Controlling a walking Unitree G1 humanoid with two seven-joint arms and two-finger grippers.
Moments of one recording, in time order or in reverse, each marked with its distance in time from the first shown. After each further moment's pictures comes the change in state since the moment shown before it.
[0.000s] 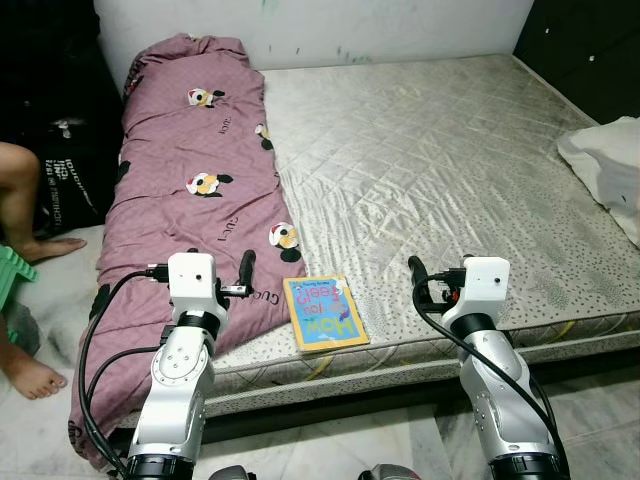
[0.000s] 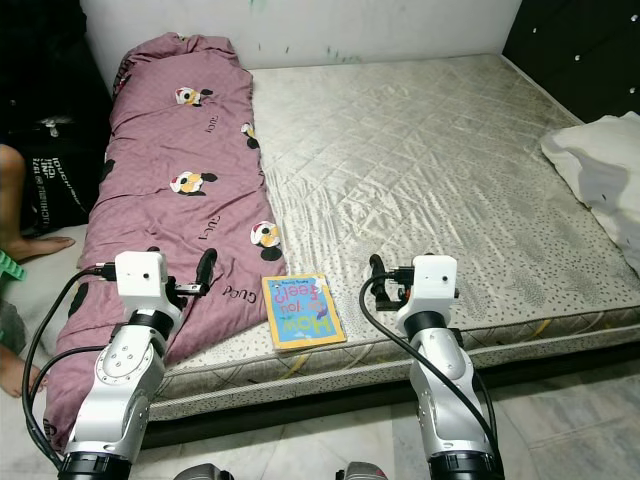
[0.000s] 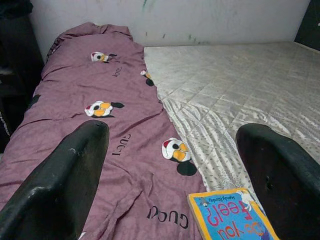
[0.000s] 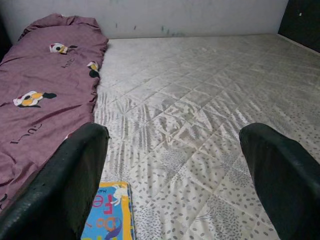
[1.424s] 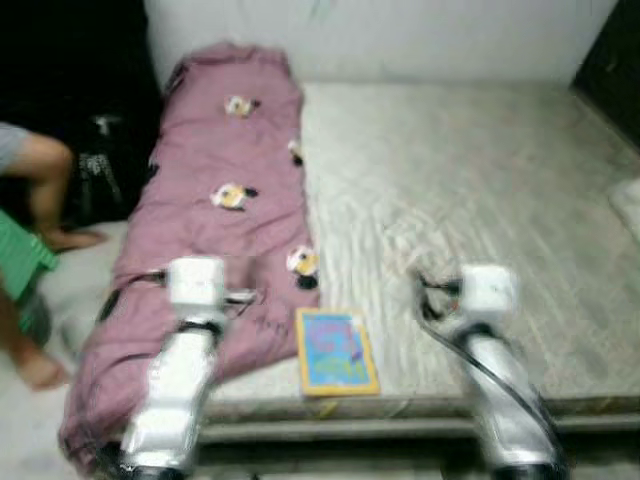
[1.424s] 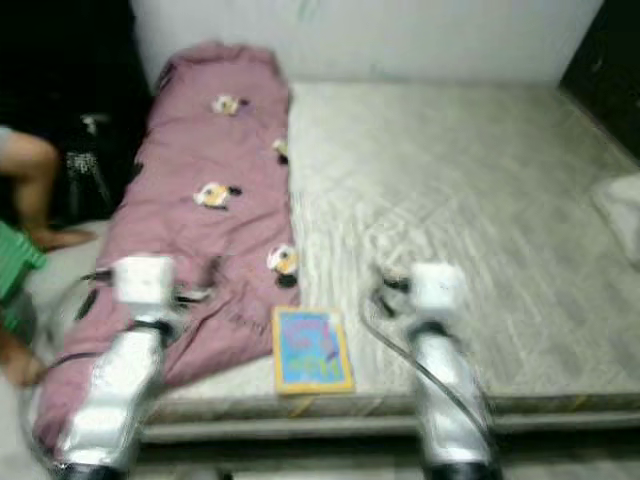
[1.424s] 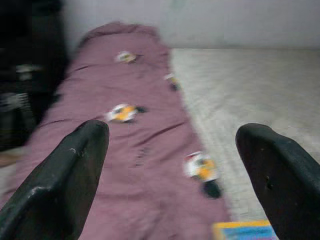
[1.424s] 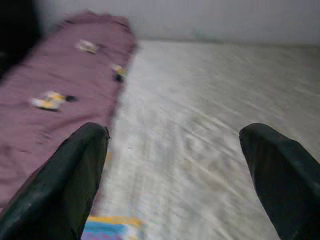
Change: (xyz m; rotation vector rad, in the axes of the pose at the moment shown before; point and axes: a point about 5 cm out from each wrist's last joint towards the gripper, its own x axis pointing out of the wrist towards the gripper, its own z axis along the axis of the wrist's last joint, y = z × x) left arm -0.010 0.008 -0.004 0.014 0.024 0.006; right arm 0.000 0.013 -0.001 -0.008 0.003 0.045
